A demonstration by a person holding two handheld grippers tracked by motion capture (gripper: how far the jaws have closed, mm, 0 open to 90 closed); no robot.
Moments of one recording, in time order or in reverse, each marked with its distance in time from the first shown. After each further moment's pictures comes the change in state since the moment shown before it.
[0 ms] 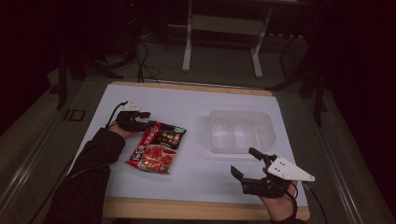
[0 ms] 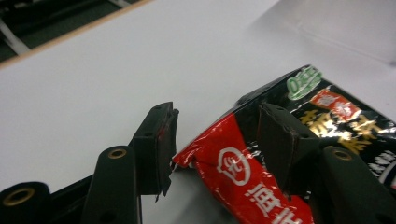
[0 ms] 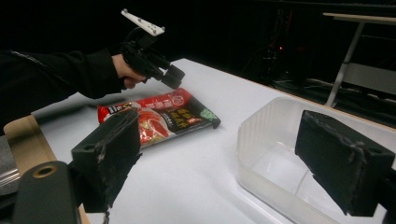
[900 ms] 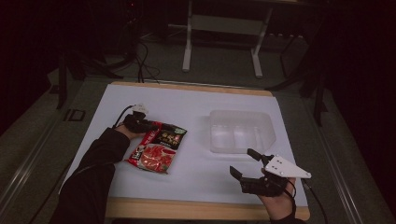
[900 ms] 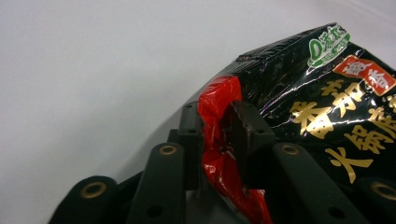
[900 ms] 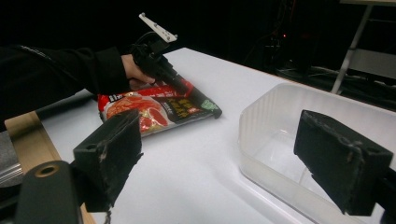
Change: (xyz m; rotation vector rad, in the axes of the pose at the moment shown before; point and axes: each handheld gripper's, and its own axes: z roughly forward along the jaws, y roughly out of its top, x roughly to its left) left arm 0.001 -0.007 0.029 0.140 -0.071 -0.035; right arm -0.004 -0.005 0.005 0.041 0.010 0.025
